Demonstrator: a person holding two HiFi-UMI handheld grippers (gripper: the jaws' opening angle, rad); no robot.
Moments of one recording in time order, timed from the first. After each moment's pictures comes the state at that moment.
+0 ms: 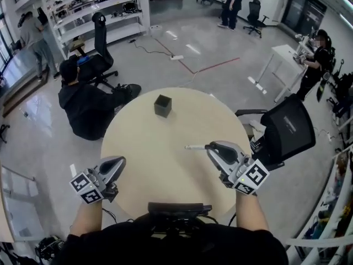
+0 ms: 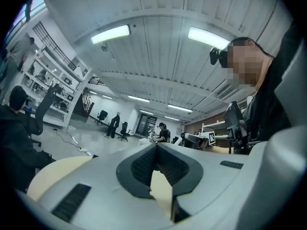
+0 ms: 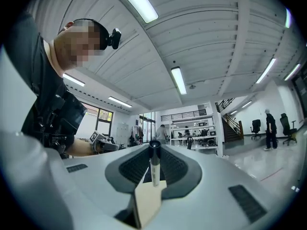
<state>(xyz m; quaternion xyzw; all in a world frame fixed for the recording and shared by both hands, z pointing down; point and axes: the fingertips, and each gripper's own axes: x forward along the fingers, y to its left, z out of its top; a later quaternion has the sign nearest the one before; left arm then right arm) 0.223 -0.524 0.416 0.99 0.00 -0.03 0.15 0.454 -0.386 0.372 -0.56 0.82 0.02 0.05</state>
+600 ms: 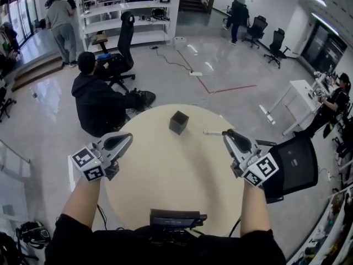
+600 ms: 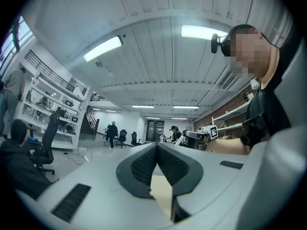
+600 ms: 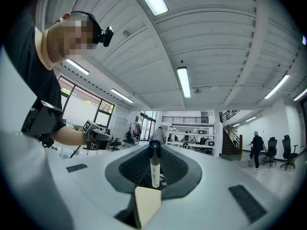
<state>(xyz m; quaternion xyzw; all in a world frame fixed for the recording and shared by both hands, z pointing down) 0.247 -0.629 0.372 1.00 -0.04 -0.05 0.06 0.514 -0.497 0.335 -0.57 0.82 0.09 0.01</state>
